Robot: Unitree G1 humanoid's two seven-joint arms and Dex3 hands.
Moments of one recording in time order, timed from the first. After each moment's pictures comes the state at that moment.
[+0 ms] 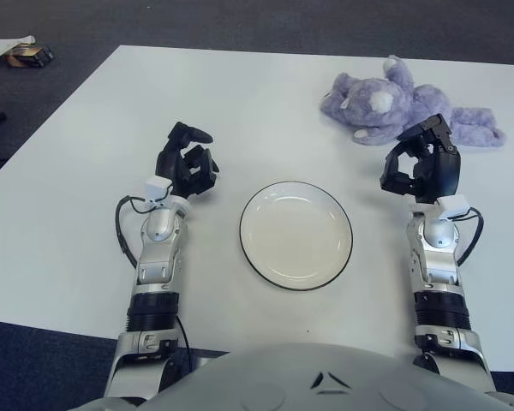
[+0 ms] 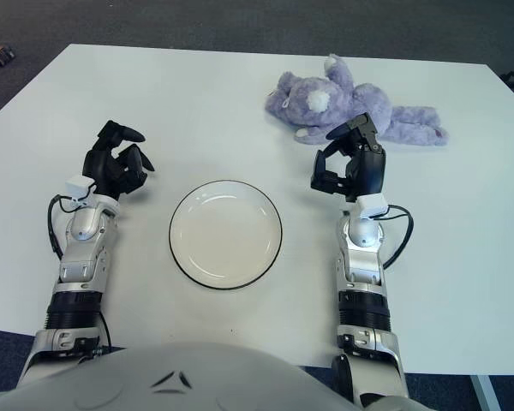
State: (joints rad) left arm -0.10 0.04 0.10 0.01 -0.06 -0.17 -0.03; right arm -0.08 -0.14 -0.18 0.02 -0.03 -0.39 -0.07
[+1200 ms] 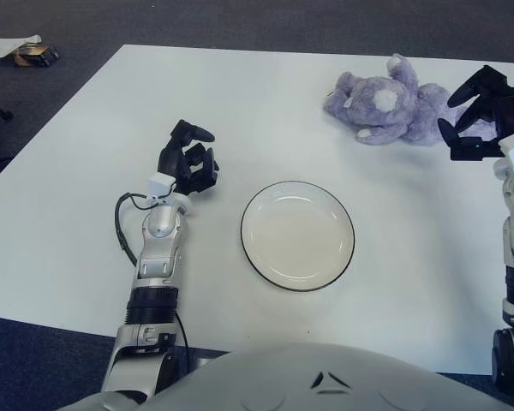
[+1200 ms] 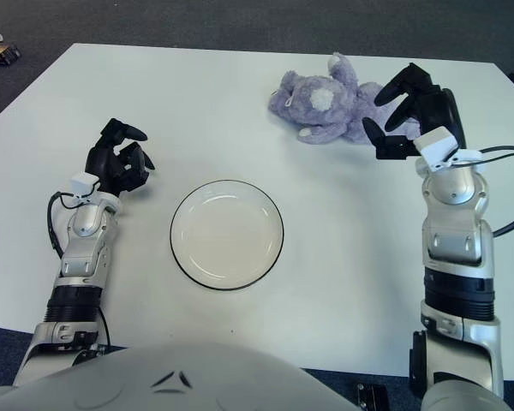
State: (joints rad) left arm -0.12 0.05 0.09 0.07 -0.03 -0.22 -0.02; right arm -0.27 -0.61 -0.28 -0.11 -0.18 0.12 0.14
